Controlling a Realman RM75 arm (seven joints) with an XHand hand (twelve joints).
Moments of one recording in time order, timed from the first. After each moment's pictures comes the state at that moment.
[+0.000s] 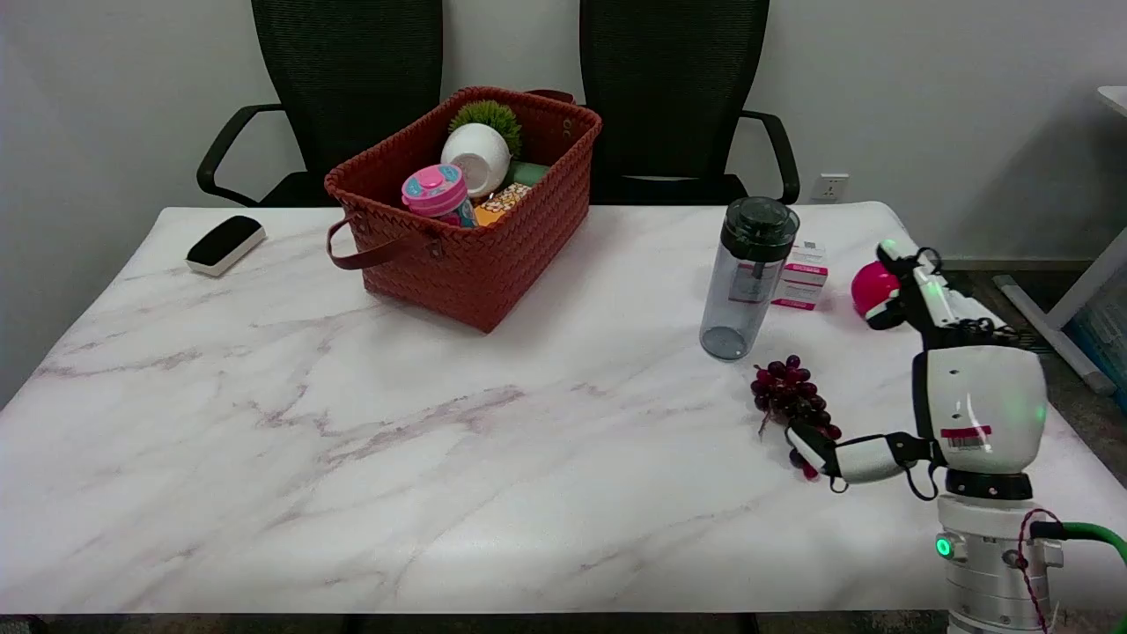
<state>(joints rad) -0.52 -1.06 -1.99 1.44 0.82 1.66 -0.24</state>
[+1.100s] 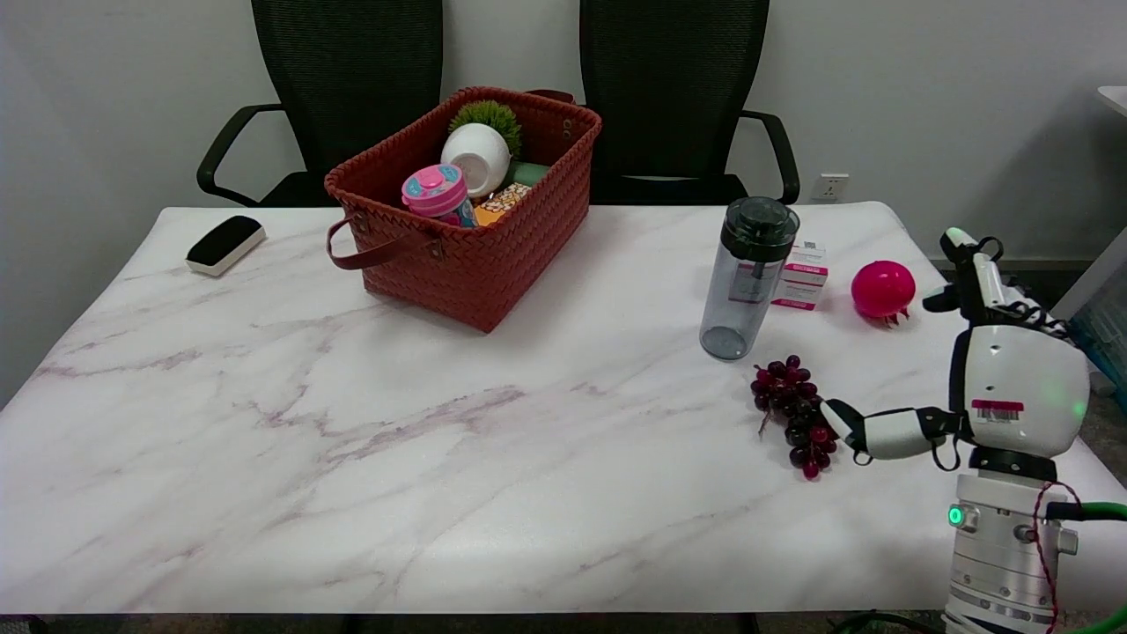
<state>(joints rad) -0.48 -1.04 -2.06 1.55 1.06 1.70 -0.43</state>
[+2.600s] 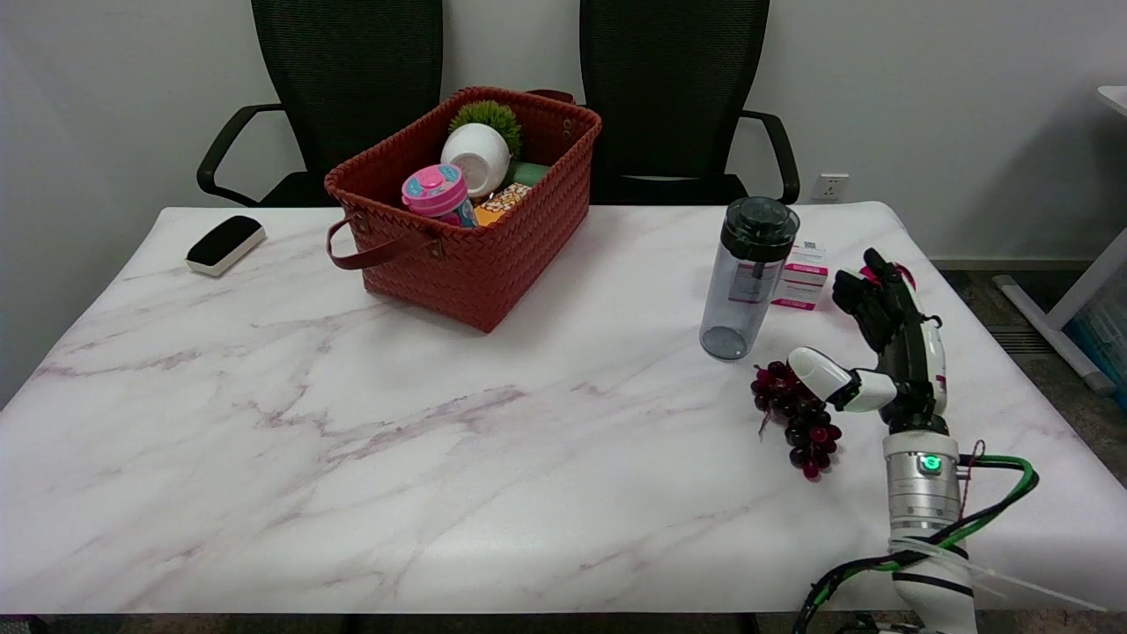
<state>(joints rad) -0.21 -1.04 -2.09 1.17 1.30 1.39 0.95</state>
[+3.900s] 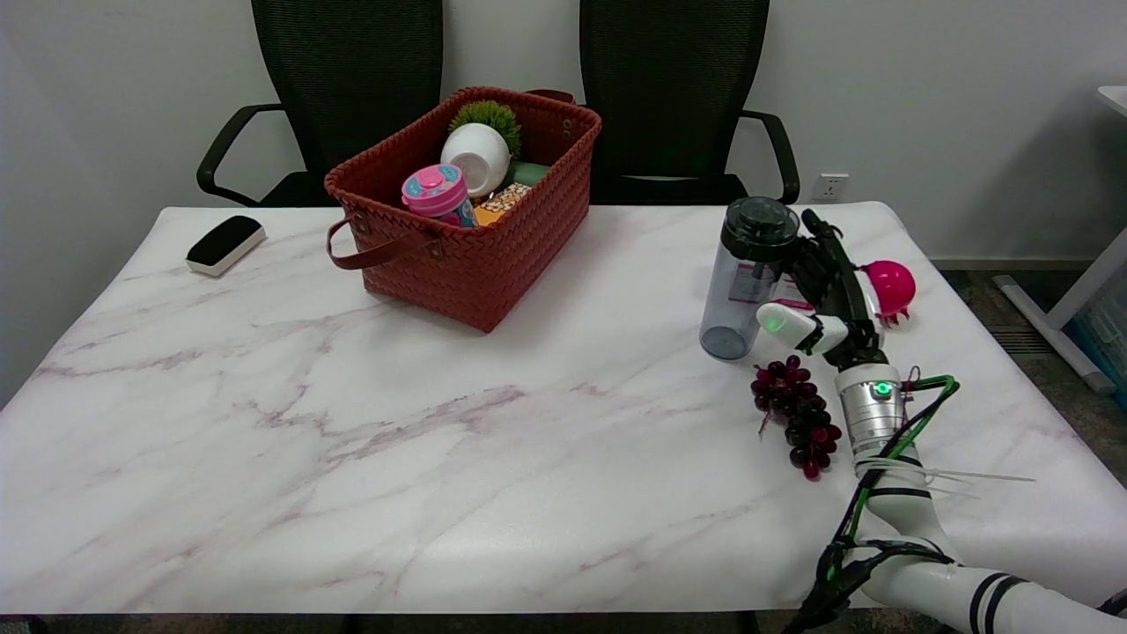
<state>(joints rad) 0.02 -1.04 -2.04 0.94 1.12 1.10 1.24</state>
